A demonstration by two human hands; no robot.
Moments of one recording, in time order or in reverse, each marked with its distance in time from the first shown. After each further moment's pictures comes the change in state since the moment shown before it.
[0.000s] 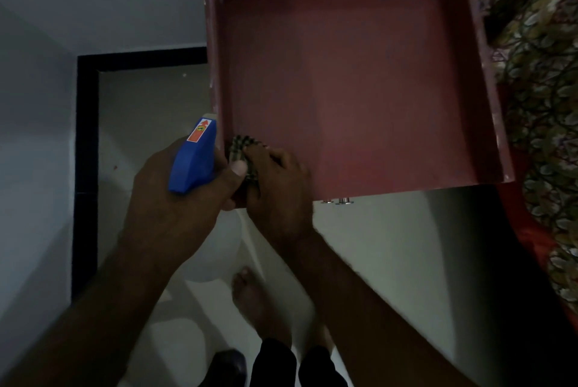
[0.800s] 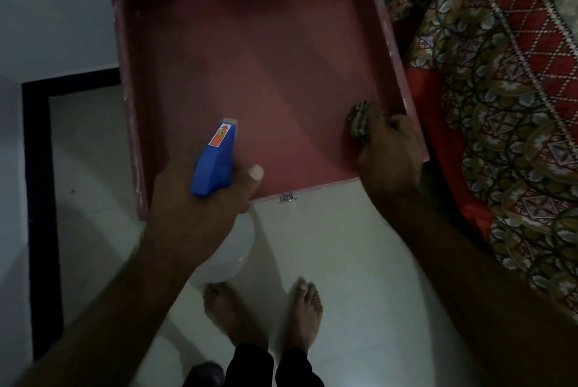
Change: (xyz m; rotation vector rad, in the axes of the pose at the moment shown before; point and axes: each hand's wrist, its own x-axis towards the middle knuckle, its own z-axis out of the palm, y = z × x) left_hand -0.028 0.074 0.094 -0.100 -0.082 0.063; right_hand 0.004 0.207 -0.172 -0.432 0.076 0.383
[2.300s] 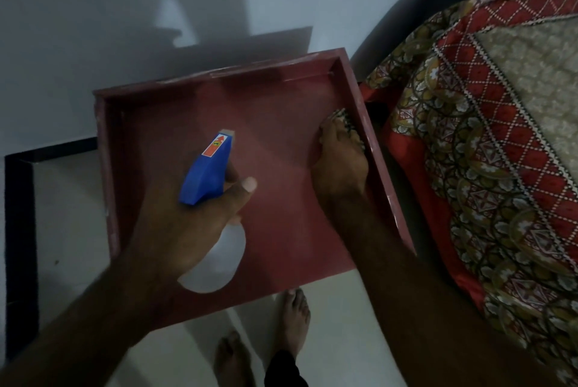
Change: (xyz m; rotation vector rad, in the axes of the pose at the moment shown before) left_hand 0.130 0.083 -0.010 -0.009 -0.112 0.030; right_hand 0.143 -0.078 0.013 -0.082 -0.030 0.012
